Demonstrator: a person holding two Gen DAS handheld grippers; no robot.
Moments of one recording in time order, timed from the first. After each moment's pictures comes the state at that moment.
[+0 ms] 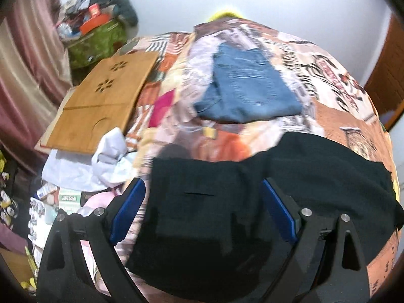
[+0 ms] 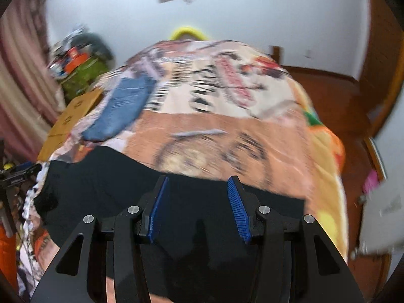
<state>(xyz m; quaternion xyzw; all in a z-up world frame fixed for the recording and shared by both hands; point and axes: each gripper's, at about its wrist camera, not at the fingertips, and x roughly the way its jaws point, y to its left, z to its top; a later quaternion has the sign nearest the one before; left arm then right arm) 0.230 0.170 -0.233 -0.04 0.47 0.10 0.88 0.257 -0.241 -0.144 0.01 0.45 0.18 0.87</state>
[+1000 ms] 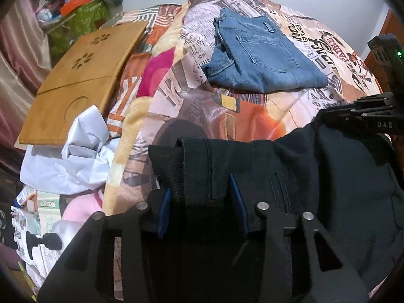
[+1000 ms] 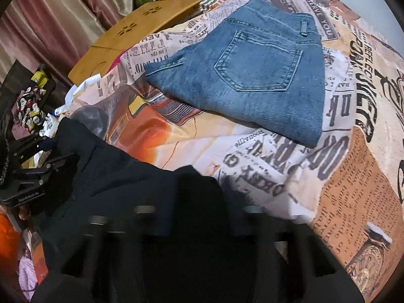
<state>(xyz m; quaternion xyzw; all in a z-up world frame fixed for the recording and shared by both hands) 0.263 0.207 -0.312 -0.04 0.51 0.05 0.86 0.353 0.031 -0.255 -0.13 0.56 0.38 0.72</state>
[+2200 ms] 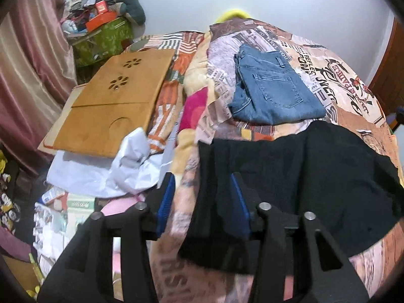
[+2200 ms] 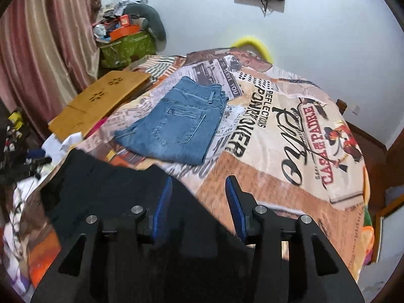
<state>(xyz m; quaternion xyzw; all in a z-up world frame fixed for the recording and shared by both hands) 0.215 0.226 -0.235 -0.04 0.46 0.10 0.88 0.295 -0.095 -0.124 -0.12 0.41 0.27 0.86</state>
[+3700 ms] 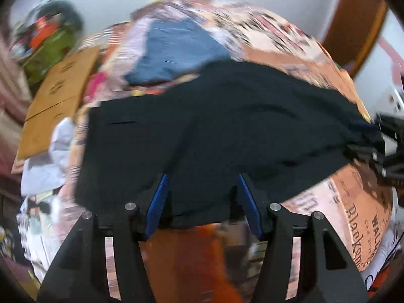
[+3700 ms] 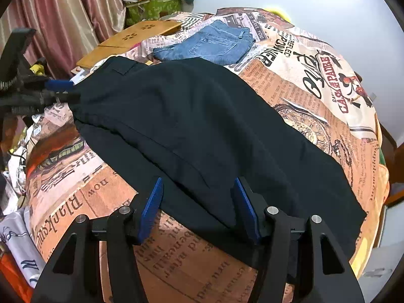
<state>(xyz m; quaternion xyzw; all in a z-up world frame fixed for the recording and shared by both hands) 0.182 0.063 -0.261 0.03 0.52 -0.06 0.85 0.180 -0.132 -0.203 -0.15 0.47 0.31 0.81</state>
